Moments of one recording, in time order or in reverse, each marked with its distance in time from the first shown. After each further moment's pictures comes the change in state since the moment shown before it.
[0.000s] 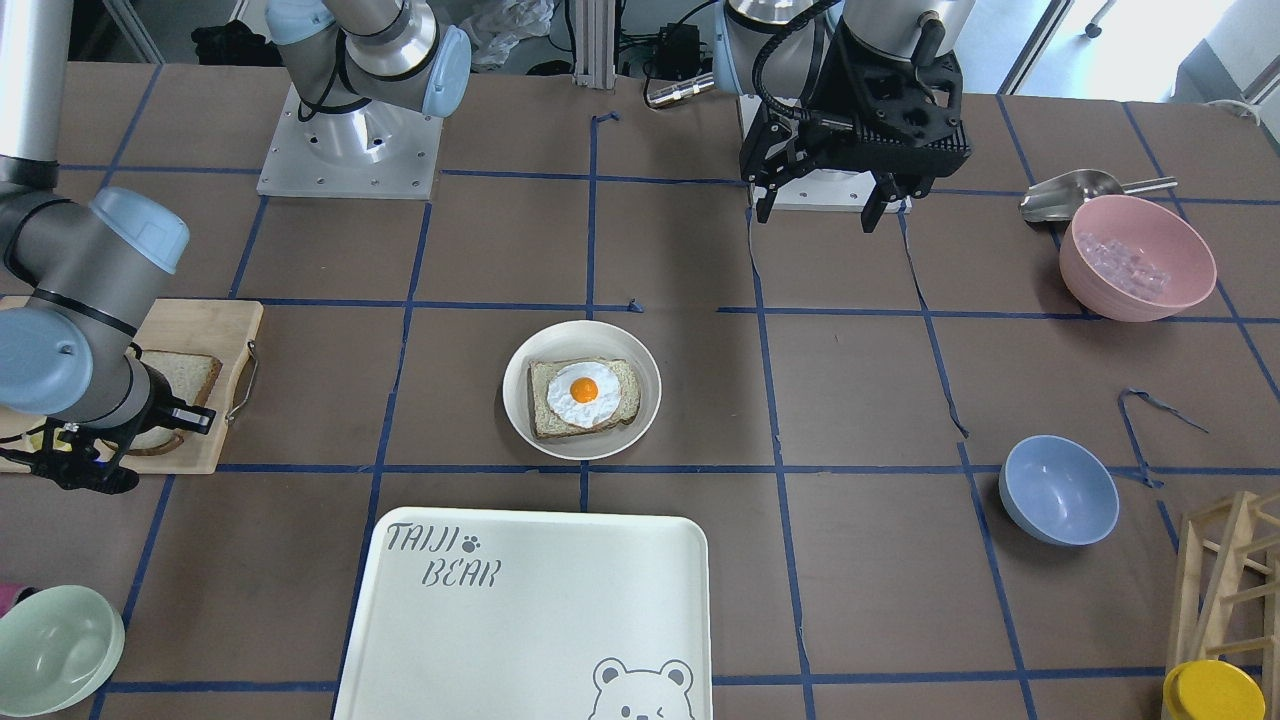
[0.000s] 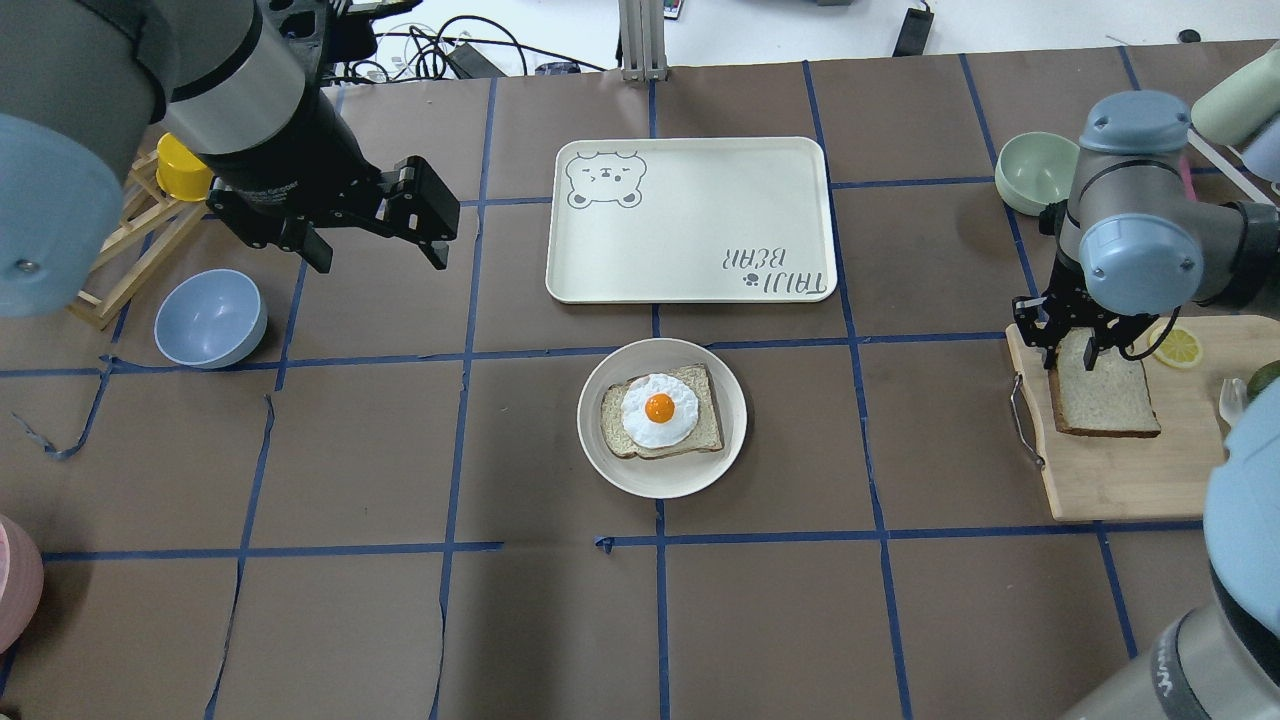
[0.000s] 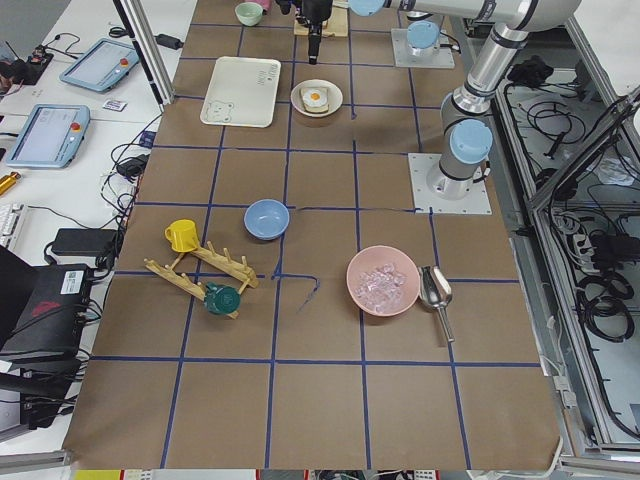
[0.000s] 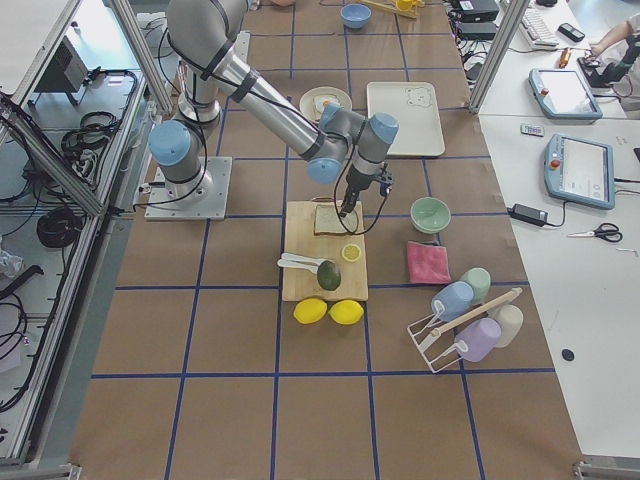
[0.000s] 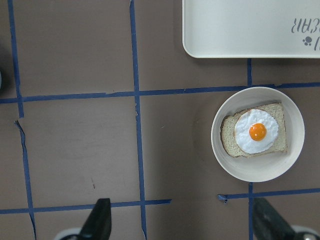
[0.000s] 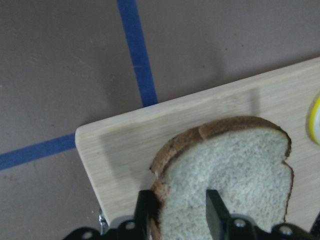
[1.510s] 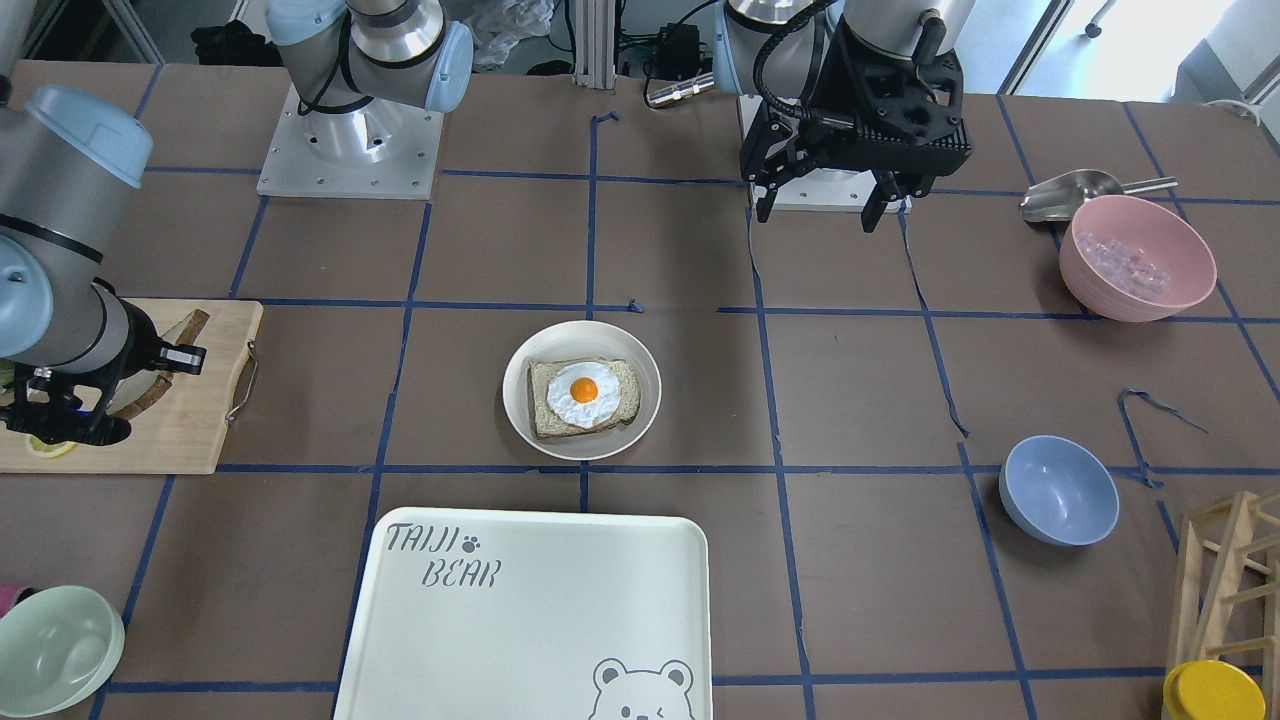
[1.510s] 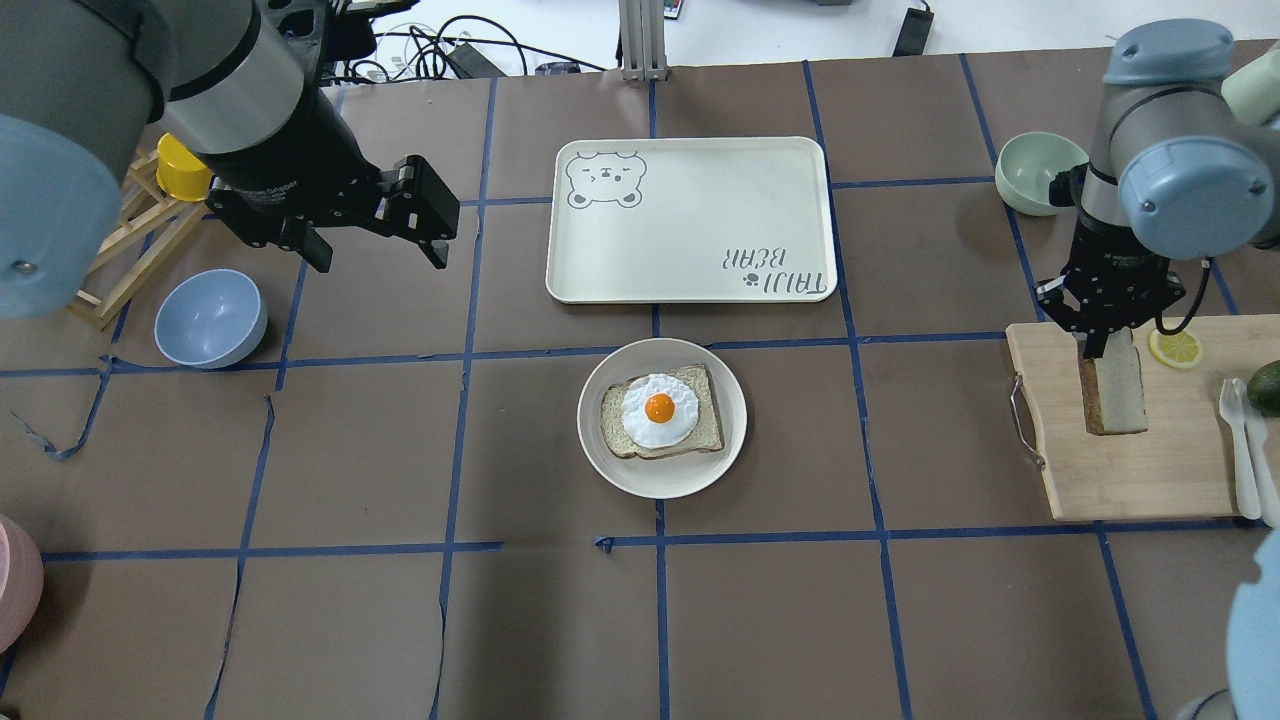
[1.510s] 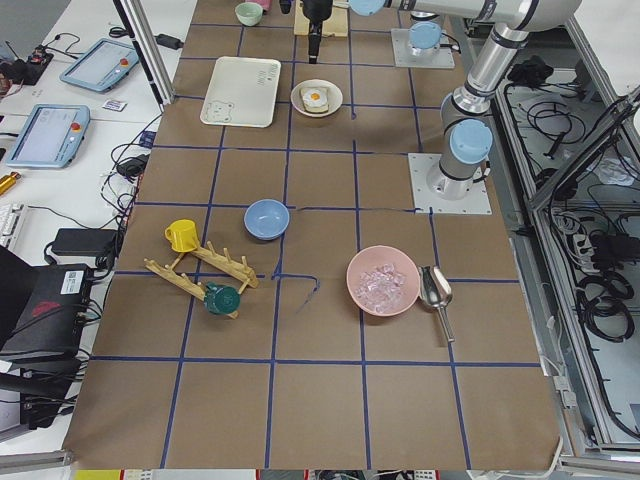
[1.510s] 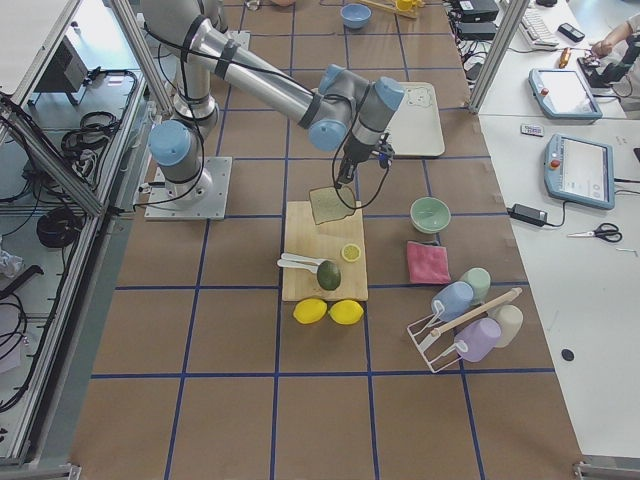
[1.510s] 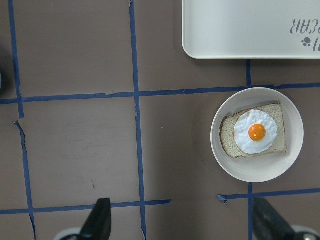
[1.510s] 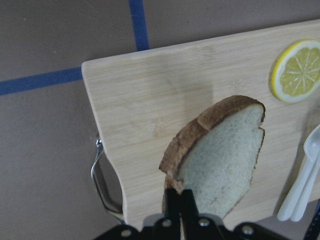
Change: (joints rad) left arm 0.000 0.002 0.000 0.002 -0.001 0.000; right arm 0.082 -0.141 -0.168 0.417 0.018 0.014
